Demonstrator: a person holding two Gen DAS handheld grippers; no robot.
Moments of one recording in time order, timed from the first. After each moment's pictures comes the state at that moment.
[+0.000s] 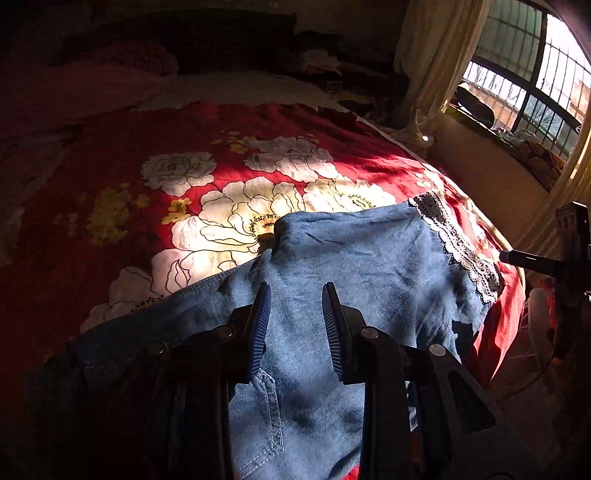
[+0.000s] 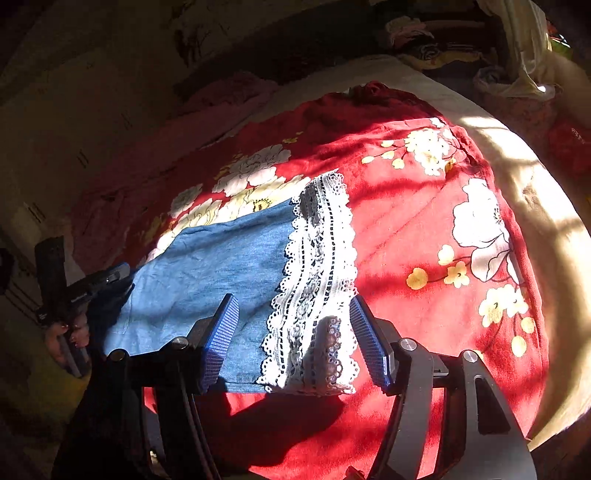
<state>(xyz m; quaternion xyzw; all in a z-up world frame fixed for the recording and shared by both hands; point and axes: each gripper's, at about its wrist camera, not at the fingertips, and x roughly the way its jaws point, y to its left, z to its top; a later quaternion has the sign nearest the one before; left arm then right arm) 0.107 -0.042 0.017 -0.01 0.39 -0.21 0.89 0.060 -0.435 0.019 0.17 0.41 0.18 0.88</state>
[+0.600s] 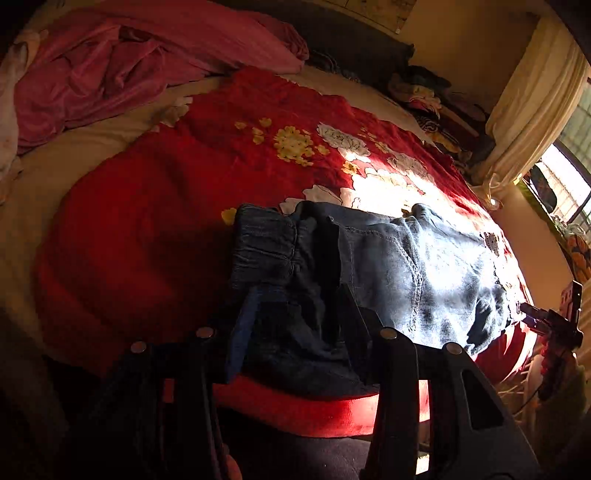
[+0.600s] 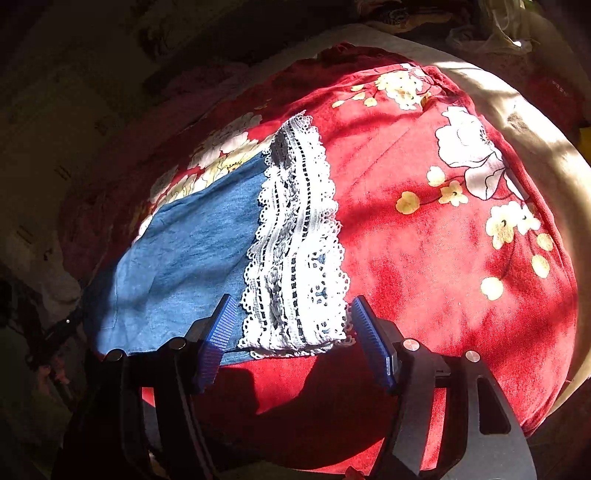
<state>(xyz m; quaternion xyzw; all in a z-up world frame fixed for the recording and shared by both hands) 0.027 0.113 0.000 -0.15 0.41 -0.05 0.90 0.062 -0.435 -0.020 0.21 0.46 0.14 0.85</state>
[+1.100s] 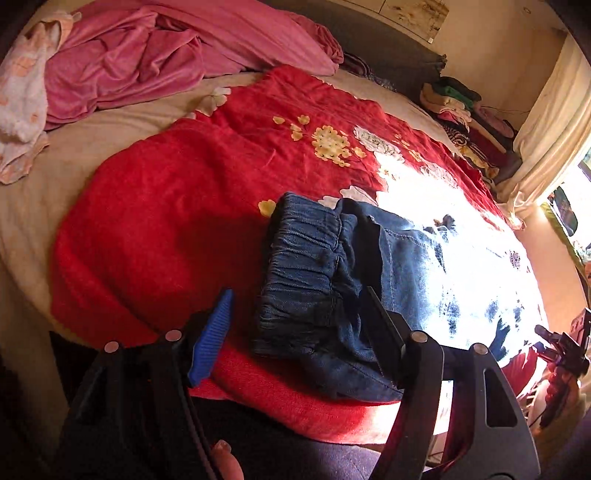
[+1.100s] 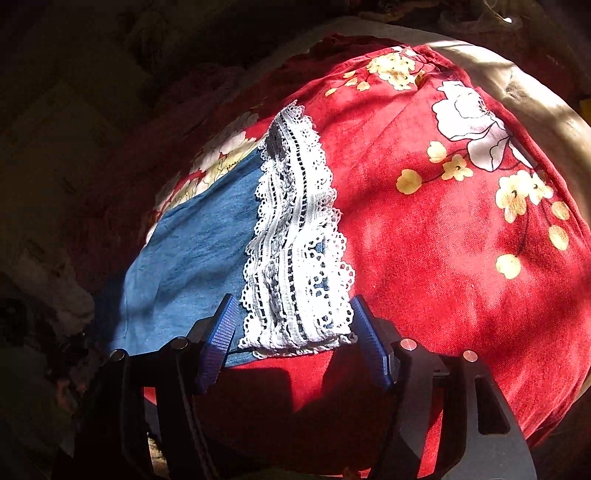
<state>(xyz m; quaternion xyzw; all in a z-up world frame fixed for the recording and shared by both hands) 0.026 0.120 -0.009 -0.17 0.42 0.00 0.89 0.060 -0.441 -0.030 0.25 0.46 0.15 0.84</state>
